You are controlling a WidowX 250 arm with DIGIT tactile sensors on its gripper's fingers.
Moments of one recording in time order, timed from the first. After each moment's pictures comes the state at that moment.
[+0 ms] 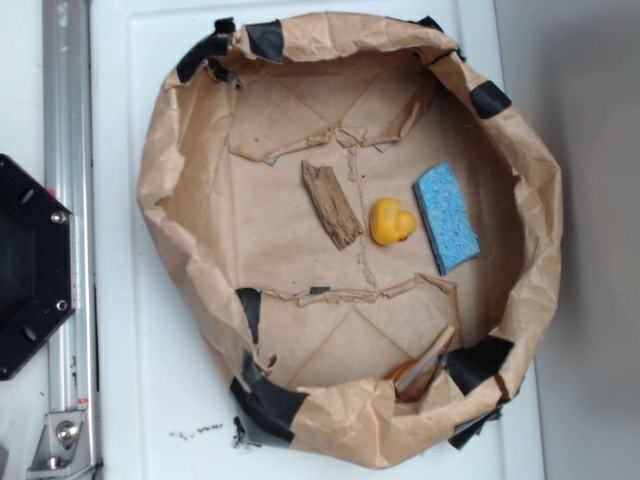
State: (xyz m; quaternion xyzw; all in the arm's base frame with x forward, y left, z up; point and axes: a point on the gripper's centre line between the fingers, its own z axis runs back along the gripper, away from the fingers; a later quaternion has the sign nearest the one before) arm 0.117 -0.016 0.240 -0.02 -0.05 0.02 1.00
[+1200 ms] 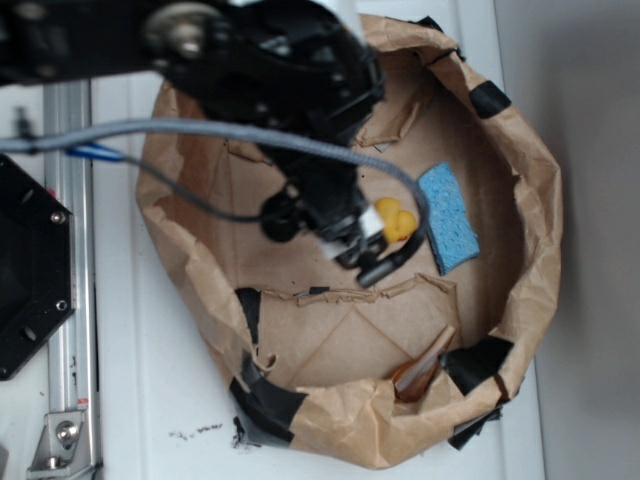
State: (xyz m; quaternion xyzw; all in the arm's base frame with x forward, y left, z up) arm 0.256 0.017 0.126 -0.06 -0.11 0.22 0.97
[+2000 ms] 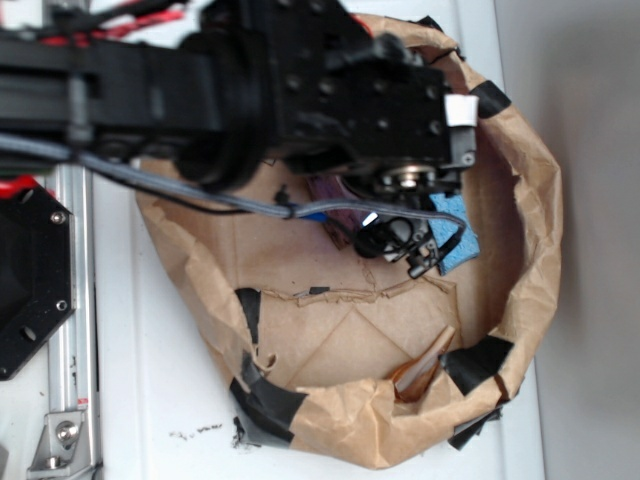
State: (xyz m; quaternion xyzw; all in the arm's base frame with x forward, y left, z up) arm 0.281 0.020 0.051 0.03 -0.02 0.28 0.96
